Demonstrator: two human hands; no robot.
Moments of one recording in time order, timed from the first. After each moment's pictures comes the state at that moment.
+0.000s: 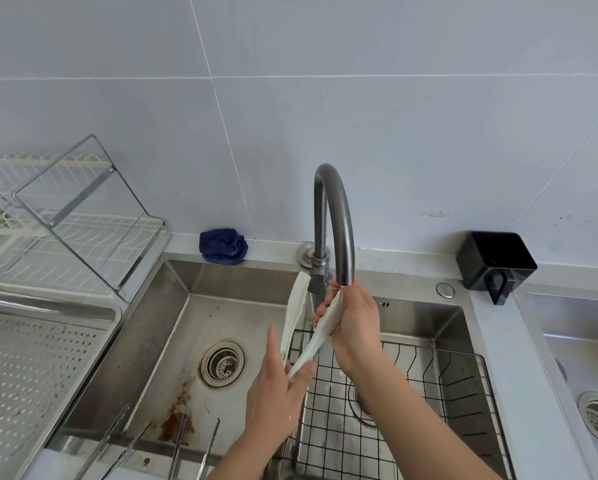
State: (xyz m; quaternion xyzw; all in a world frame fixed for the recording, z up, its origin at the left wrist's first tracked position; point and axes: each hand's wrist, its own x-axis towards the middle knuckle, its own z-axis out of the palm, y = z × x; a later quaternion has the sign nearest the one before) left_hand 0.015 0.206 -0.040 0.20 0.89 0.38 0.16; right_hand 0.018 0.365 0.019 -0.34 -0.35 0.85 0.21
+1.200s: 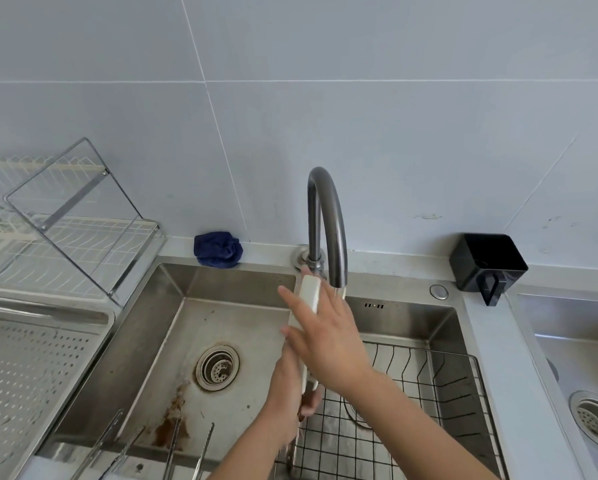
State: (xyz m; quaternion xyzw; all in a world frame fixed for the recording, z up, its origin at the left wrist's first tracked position) left_hand 0.018 0.243 -0.028 -0.05 0.65 0.63 0.42; right_hand 0.039 0.353 0.015 -0.10 -0.95 0.24 0.14
